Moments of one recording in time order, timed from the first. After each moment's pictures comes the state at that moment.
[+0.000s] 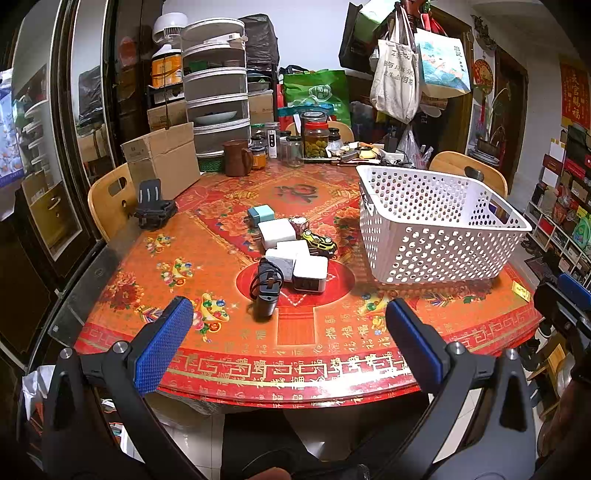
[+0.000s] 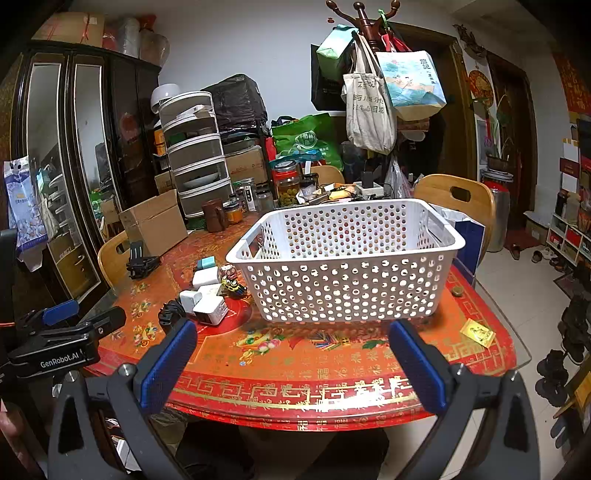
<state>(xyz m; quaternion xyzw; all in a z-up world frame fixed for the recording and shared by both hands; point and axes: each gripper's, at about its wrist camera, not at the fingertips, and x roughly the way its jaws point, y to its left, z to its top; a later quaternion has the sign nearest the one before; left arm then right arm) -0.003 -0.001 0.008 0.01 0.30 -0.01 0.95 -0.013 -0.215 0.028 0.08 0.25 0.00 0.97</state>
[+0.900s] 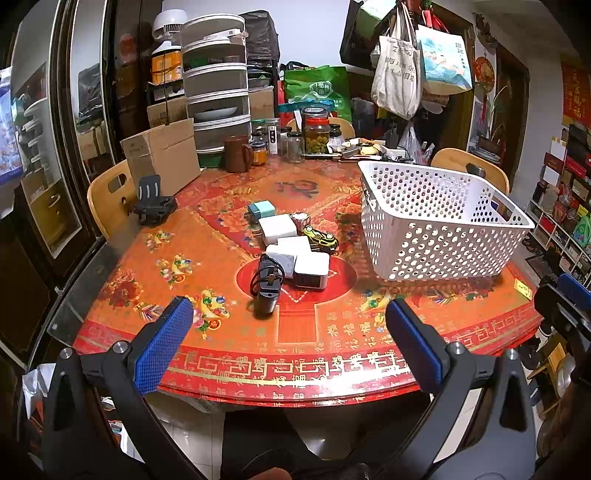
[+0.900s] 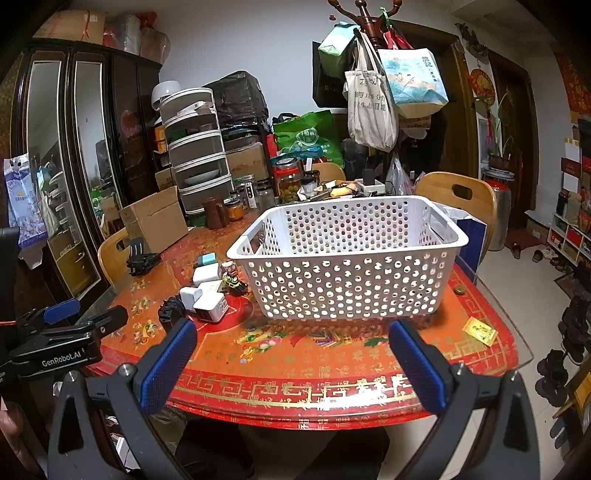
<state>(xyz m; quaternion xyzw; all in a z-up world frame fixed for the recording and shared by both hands) -0.003 -0.002 0.005 0.01 0.30 -0.01 0.95 -0.011 -0.213 0.026 0.08 0.25 0.01 0.96</state>
